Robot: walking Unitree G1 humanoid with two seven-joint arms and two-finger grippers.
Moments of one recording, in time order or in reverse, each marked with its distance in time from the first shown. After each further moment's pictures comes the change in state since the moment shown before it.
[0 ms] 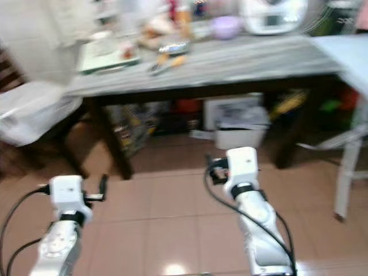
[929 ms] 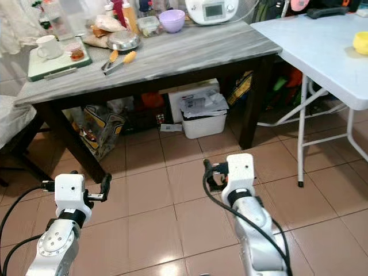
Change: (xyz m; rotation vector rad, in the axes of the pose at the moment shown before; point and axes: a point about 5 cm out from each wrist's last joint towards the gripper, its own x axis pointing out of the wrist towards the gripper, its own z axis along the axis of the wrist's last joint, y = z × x) left arm -0.001 0.002 0.004 0.040 -0.011 -0.062; right arm -0.005 0.010 -0.014 0.066 0.077 0.017
